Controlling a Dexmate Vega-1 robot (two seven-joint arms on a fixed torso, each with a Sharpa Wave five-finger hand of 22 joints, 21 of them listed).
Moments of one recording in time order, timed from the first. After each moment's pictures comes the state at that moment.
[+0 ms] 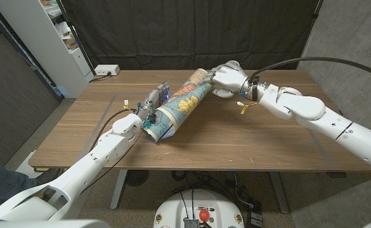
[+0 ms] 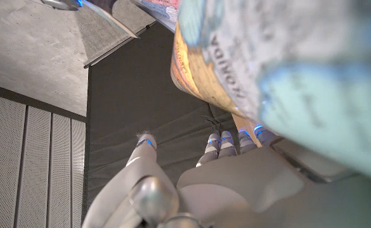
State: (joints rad) left arm 0.82 0.56 0.45 -1.39 -0.61 -0.14 -0.08; left_hand 0.17 0.04 0.35 -0.08 0.18 -0.02 0.10 0.19 0.17 -0.08 0.09 0.21 0.19 -0.16 0.11 0.19 0.18 -0.17 0.09 0.20 0.18; right arm -0.67 -0.95 -0.61 -1.90 -1.14 0.22 -0.28; right_hand 0.82 0.01 0.51 -0.15 0.29 0.64 -0.22 0.32 0.19 0.66 -0.20 0.29 0.19 0.66 -0.06 0.43 0.32 0.79 -0.05 0.43 0.21
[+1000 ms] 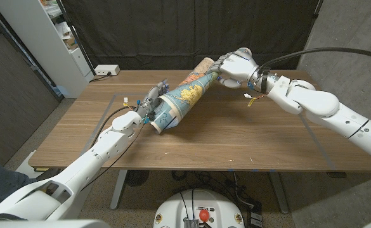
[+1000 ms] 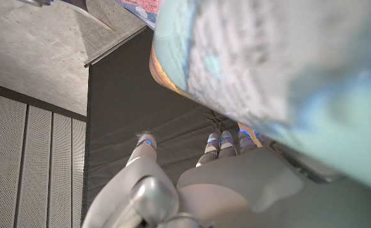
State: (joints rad) left arm 0.78 0.54 0.46 -1.34 -0.62 -0.15 -0.12; left_hand 0.17 0.04 0.35 -0.08 0.18 -0.02 0.10 0.19 0.17 -0.08 0.09 0.21 0.19 -0.16 0.11 0.19 0.18 -0.17 0.09 0.20 0.18; right arm -0.72 -1.01 -0.52 -1.99 -1.14 0.16 -0.25; right_hand 0.82 0.01 0.52 -0.15 0.27 0.66 -0.22 0.32 0.19 0.66 -0.21 0.27 0.19 0.66 -0.06 0.43 0.33 0.79 -0.05 0.43 0.21
